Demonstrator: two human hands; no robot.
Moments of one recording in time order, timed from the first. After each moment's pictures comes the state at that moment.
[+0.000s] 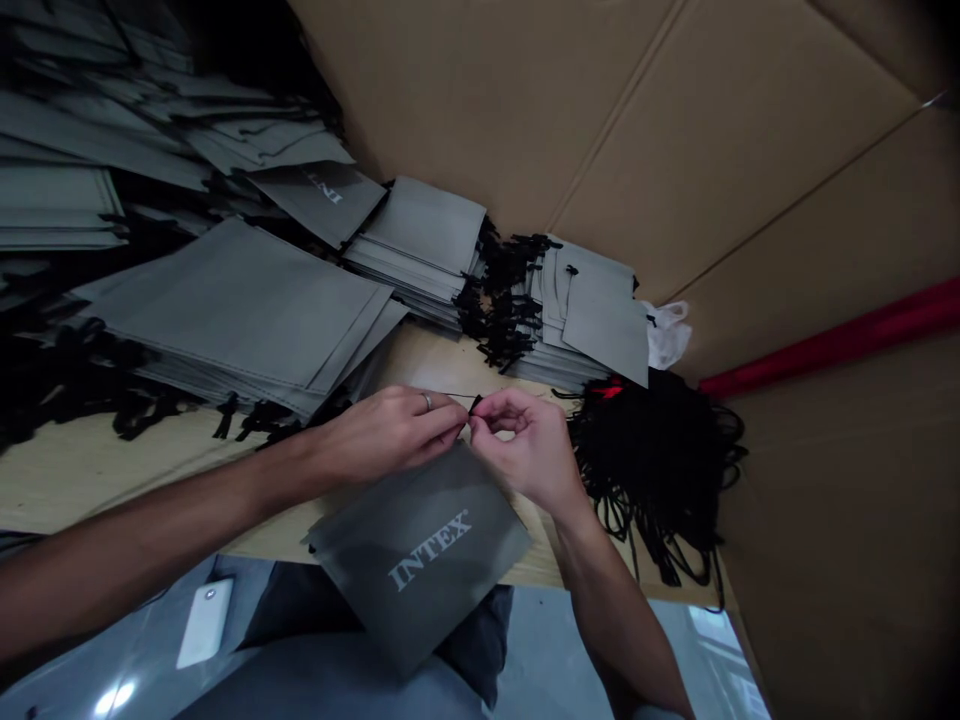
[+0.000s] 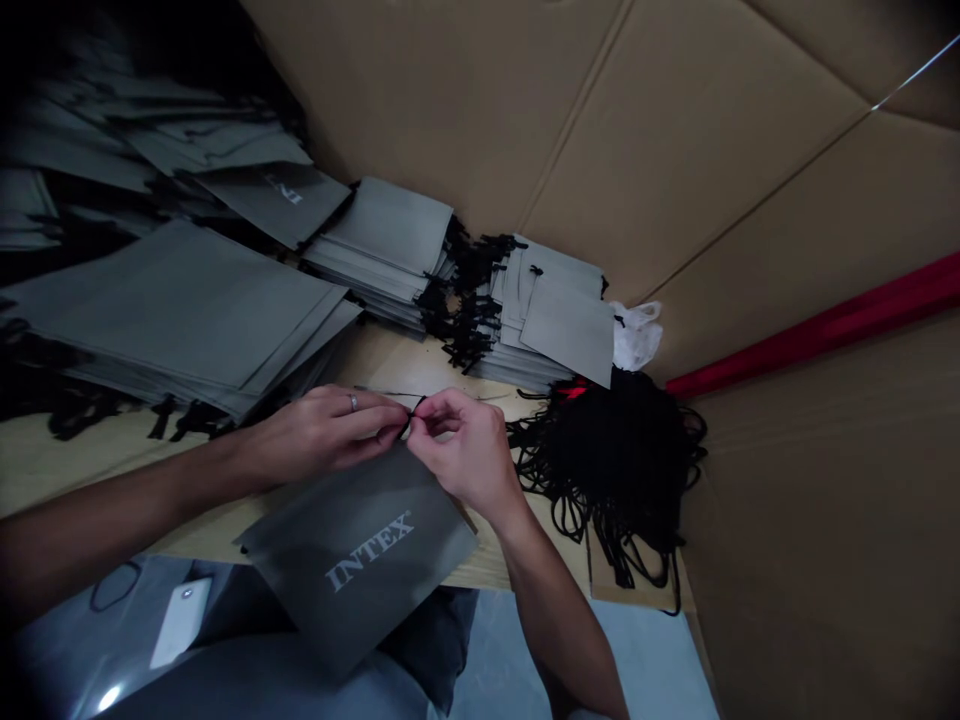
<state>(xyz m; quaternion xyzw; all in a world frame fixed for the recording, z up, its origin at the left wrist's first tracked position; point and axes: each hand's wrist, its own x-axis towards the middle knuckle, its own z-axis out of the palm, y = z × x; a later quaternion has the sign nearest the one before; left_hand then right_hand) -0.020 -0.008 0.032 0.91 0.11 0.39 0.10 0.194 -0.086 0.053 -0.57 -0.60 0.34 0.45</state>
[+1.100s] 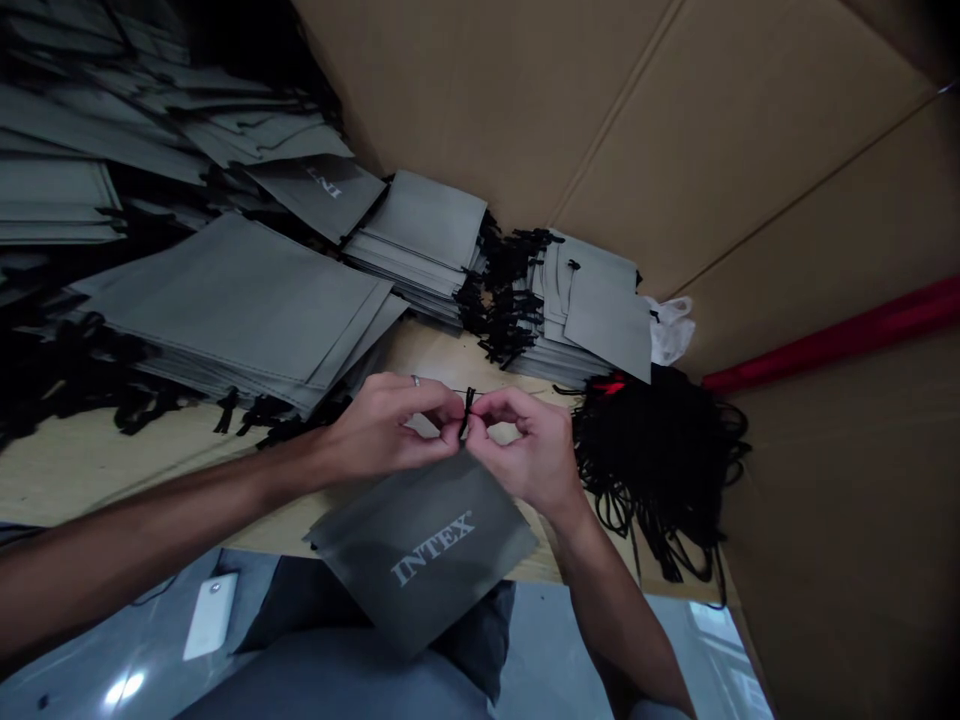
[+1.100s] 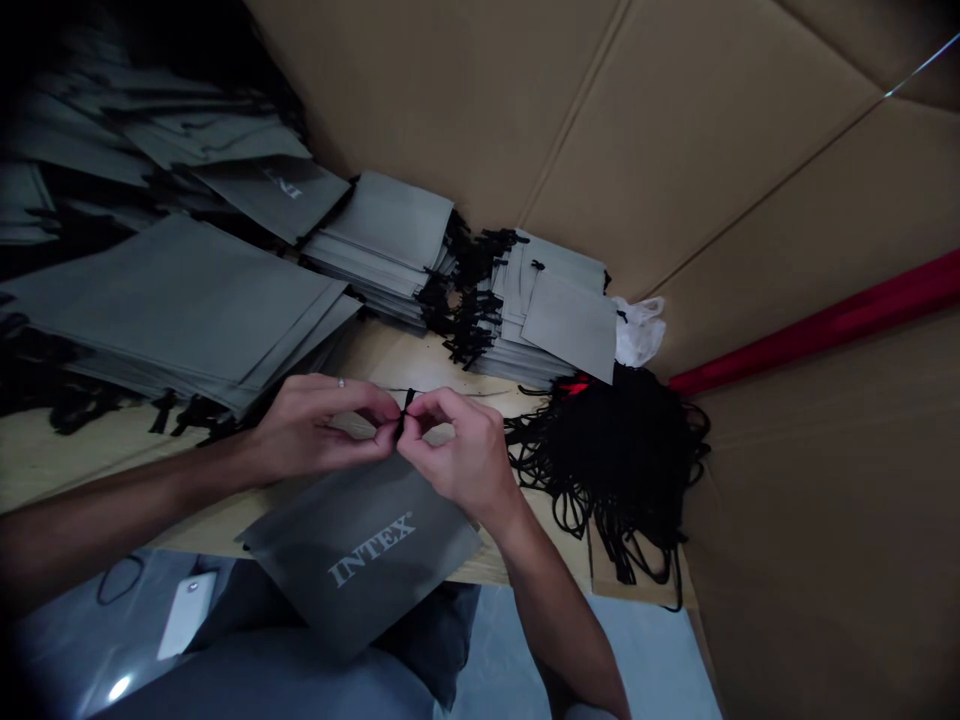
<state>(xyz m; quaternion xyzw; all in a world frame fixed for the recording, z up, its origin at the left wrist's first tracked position) -0.015 -0.023 0.048 0.84 0.18 0.47 0.22 0.187 -0.093 0.065 -0.54 -0.69 0.21 0.44</state>
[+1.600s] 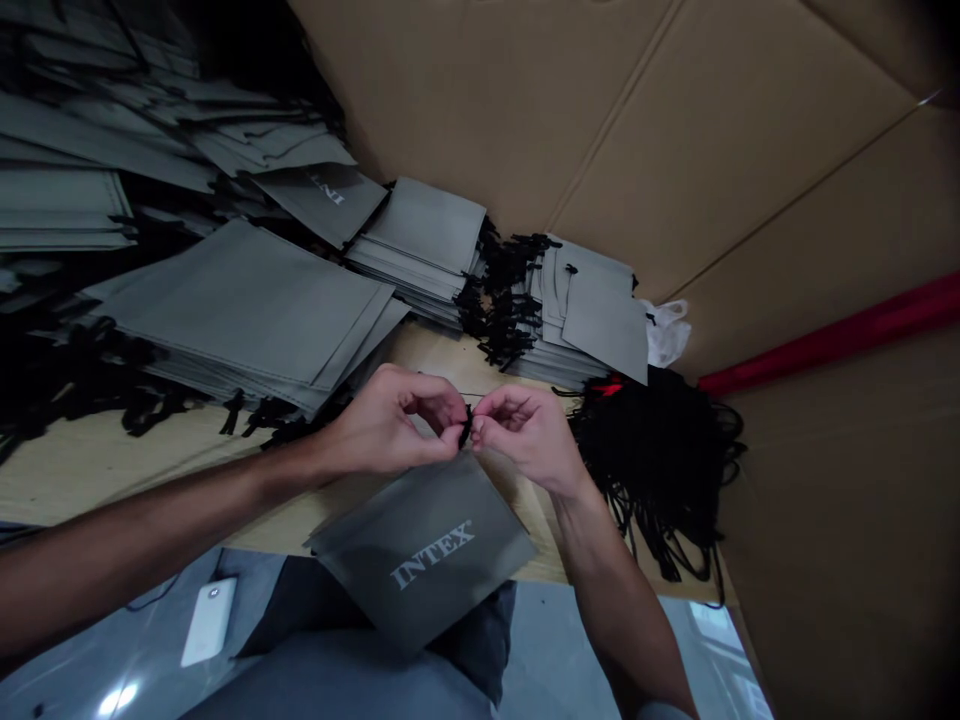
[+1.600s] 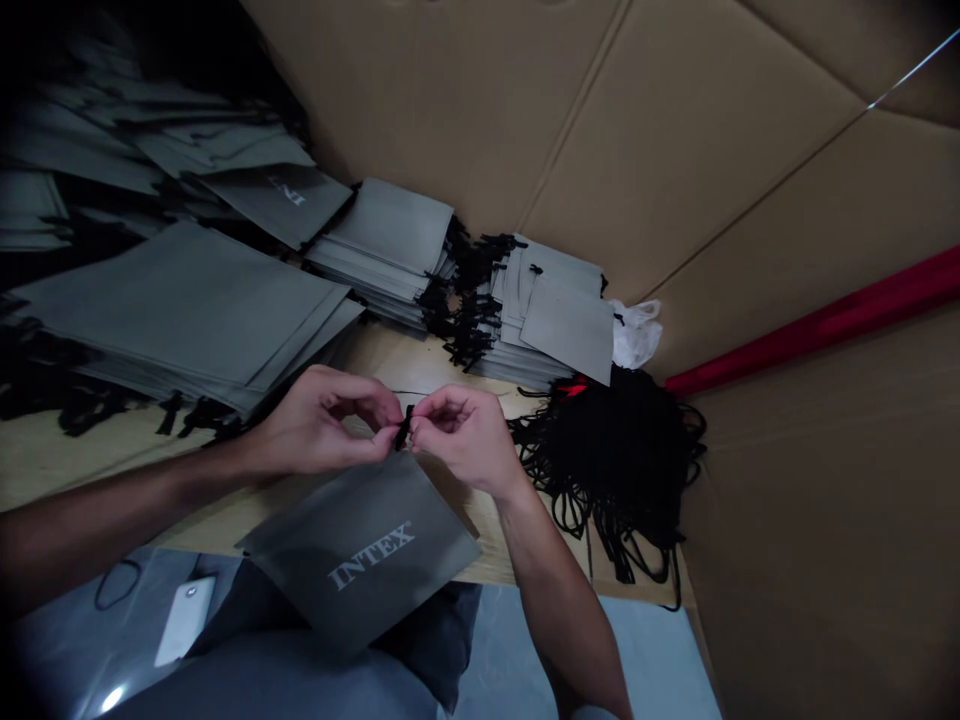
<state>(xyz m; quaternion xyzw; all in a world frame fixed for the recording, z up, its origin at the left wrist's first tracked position) -0.013 -0.022 0.055 0.79 0.19 0.41 0.43 0.195 -0.077 0.068 -0.52 -0.53 0.50 0.44</state>
